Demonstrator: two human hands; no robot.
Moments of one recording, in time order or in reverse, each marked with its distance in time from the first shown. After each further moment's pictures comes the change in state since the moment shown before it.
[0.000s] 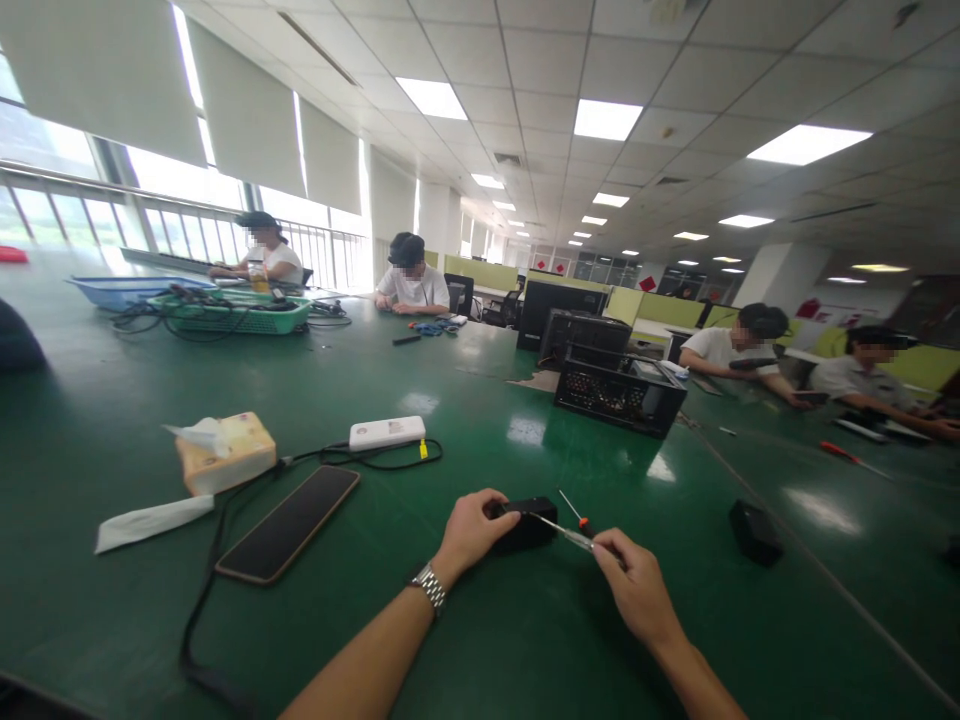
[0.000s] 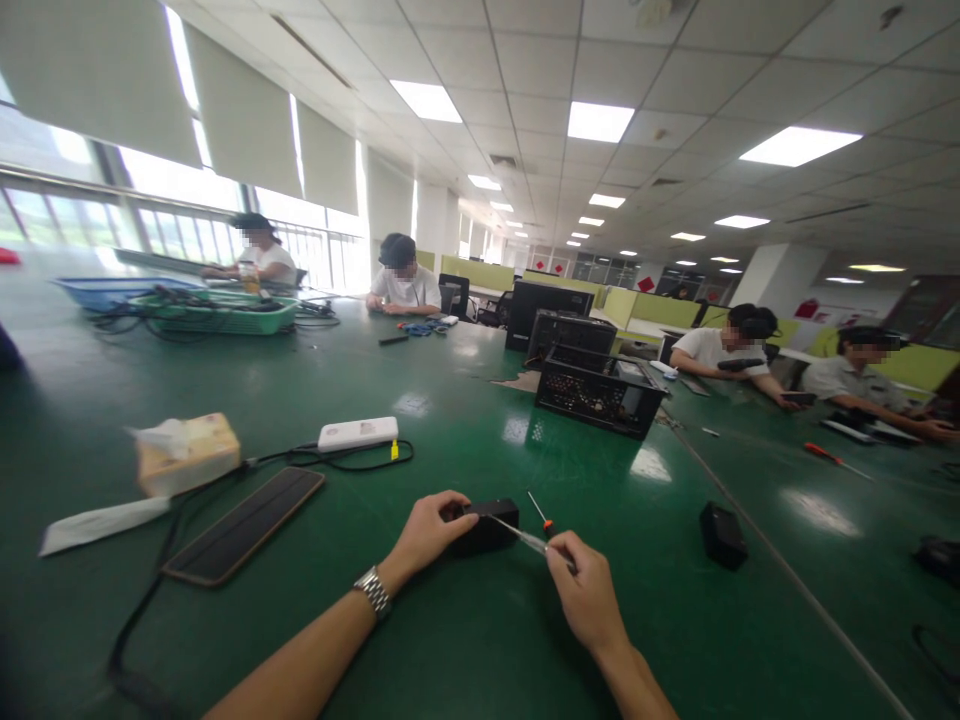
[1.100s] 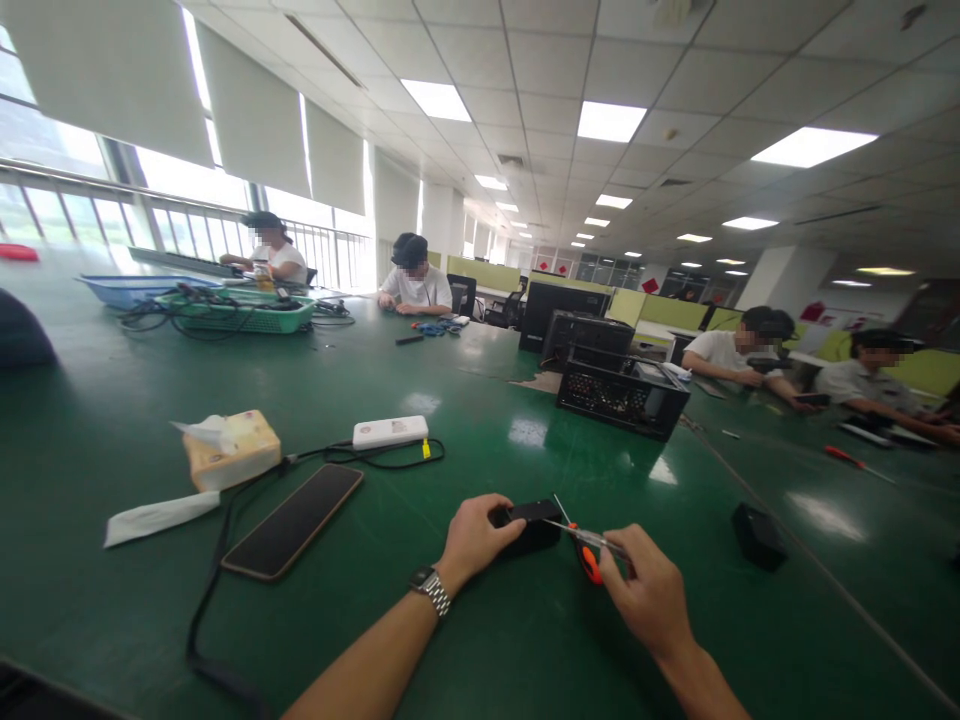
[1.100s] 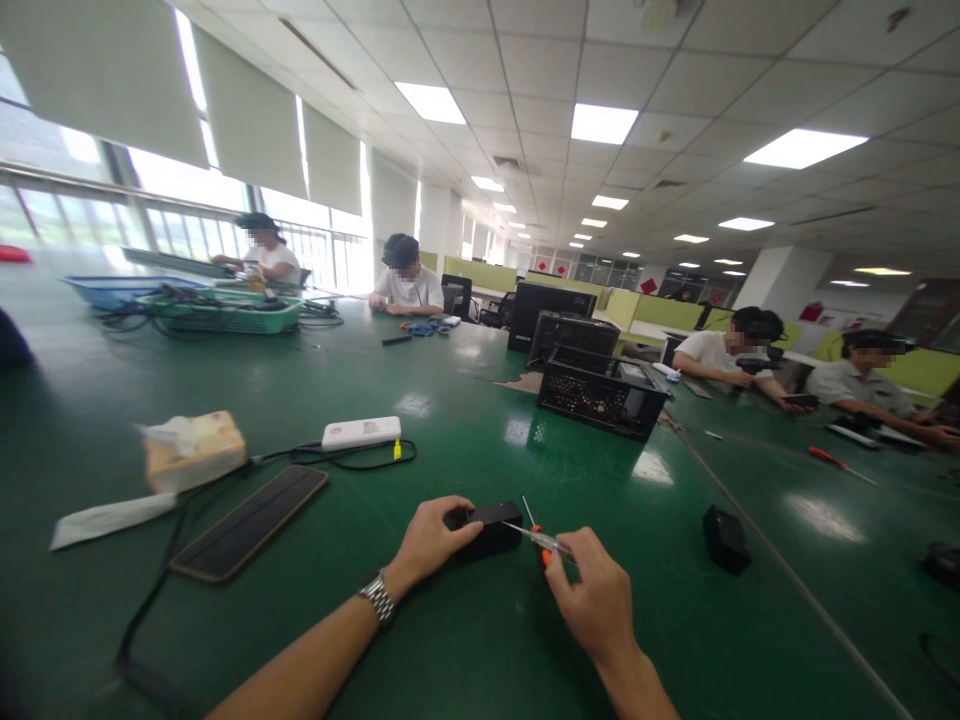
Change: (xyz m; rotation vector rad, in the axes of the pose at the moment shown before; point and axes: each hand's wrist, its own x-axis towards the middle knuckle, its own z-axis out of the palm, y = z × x) left_hand -0.009 0.002 0.001 0.077 0.015 0.073; right_hand -0.006 -0.007 -0.003 -0.418 0.244 -0.279
